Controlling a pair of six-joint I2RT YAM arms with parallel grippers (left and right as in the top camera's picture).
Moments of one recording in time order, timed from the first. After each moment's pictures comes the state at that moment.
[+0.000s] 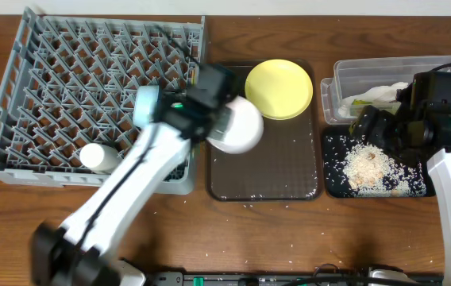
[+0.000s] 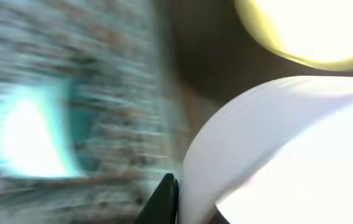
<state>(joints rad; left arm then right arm) -0.50 1.55 1.40 -0.91 -0.31 -0.15 -0.09 1.36 1.25 -1.09 -0.16 0.40</state>
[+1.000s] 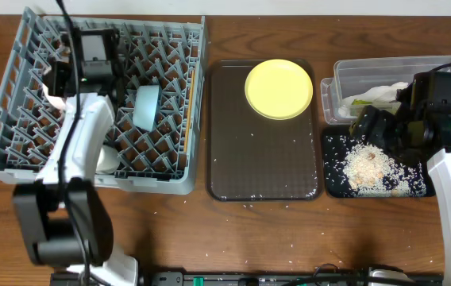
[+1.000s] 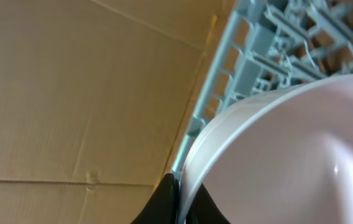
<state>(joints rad) 0.05 1.75 1.35 -0.43 -1.04 0.33 -0.09 1.36 1.25 -1.09 -0.16 0.40</state>
